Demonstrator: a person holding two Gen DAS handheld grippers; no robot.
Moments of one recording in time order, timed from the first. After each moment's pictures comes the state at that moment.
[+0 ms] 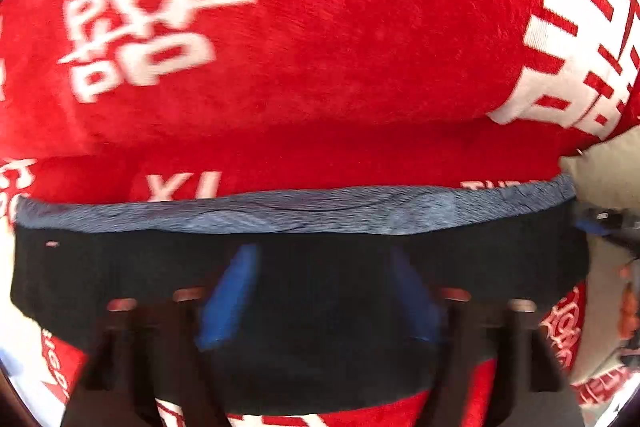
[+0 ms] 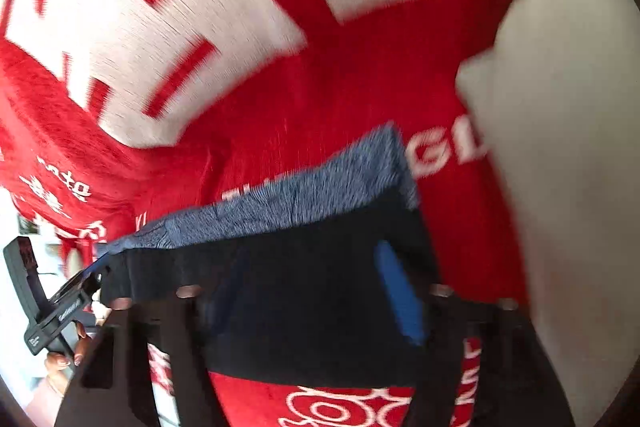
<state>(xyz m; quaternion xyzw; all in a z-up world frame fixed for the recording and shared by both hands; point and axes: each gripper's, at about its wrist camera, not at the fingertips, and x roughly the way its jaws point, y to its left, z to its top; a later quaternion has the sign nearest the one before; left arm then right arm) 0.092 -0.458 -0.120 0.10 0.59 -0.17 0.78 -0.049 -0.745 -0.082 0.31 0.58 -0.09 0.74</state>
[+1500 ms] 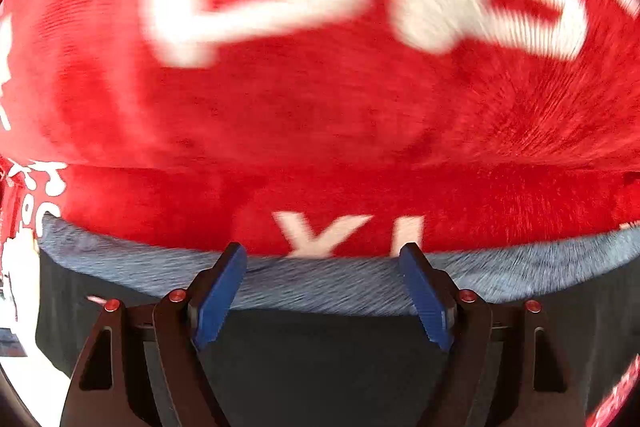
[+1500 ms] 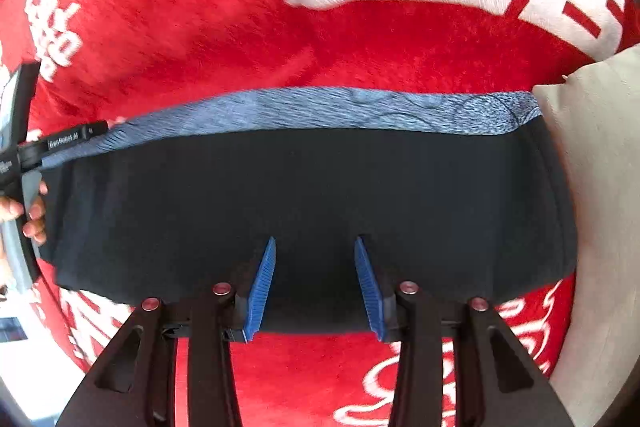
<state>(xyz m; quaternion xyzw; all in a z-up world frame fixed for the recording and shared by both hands) 0.198 -0.340 -0.195 0.14 0.59 -0.09 0.79 -0.020 -0.575 -0.090 0.14 0.63 -0.12 0.75</state>
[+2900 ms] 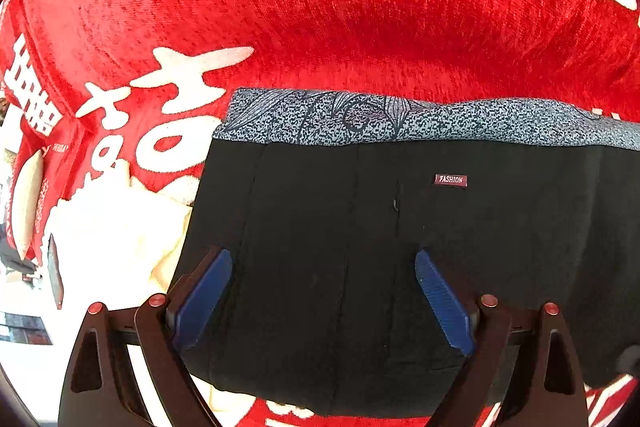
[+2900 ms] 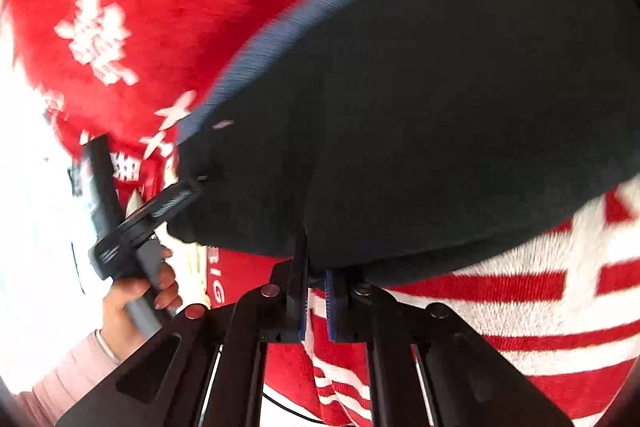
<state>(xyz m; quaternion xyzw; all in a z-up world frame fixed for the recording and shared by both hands) 0.187 -0.081 -0.209 0.18 0.58 -0.03 0.79 0.012 -0.285 -0.169 0.38 0.58 0.06 0.71</state>
